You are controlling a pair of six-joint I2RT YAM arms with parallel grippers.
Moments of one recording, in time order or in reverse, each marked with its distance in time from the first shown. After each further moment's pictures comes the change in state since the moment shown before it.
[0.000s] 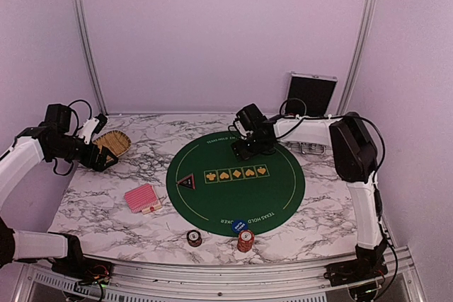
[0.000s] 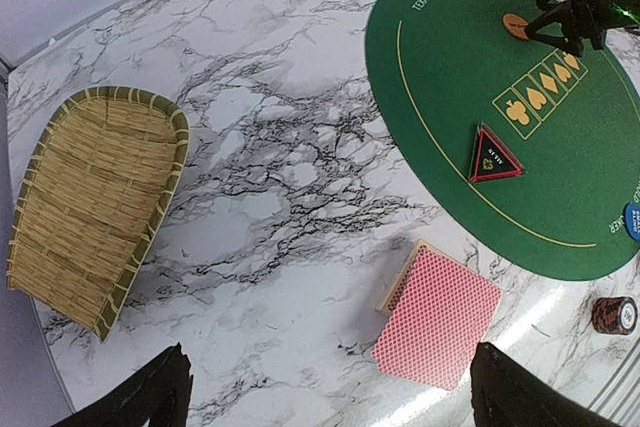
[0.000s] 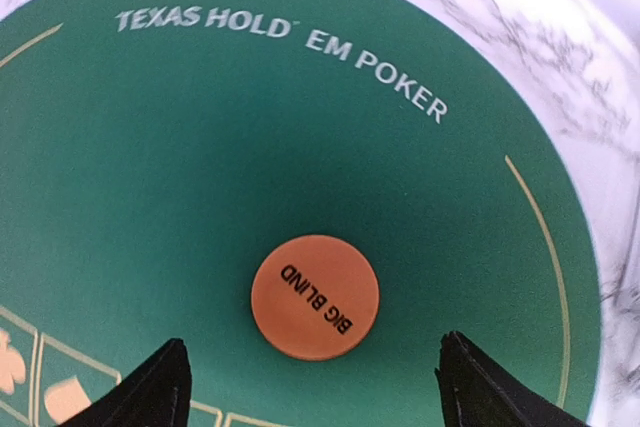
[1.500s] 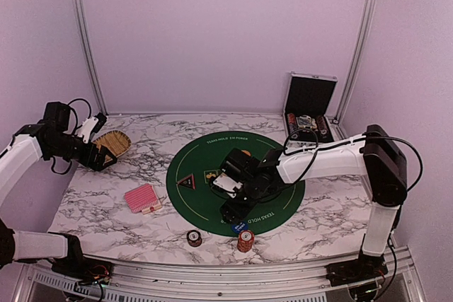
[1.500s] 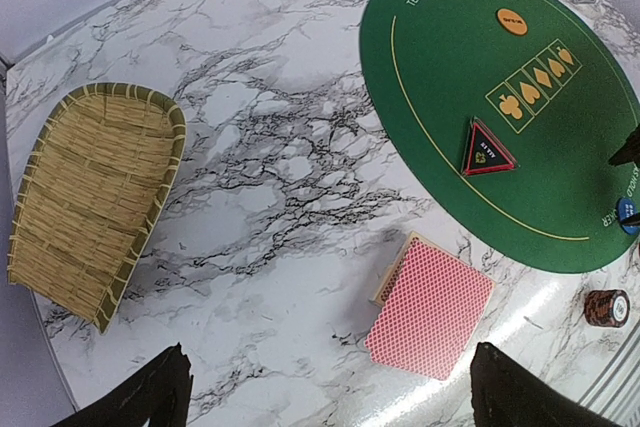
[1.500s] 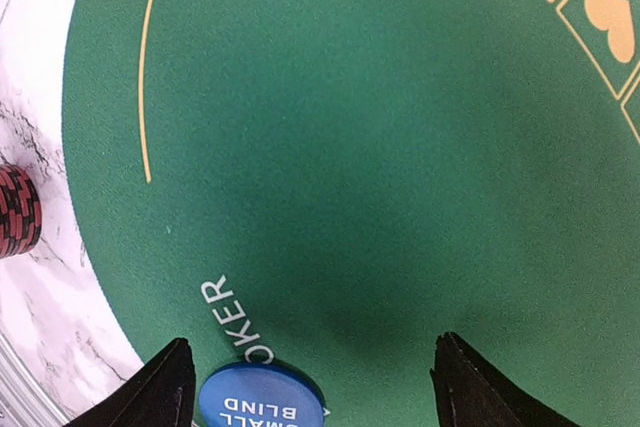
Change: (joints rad) left arm 0.000 -0.003 0.034 -0.058 0.001 0.008; right arm 0.365 -0.349 -0.459 -0.132 -0.250 -0.040
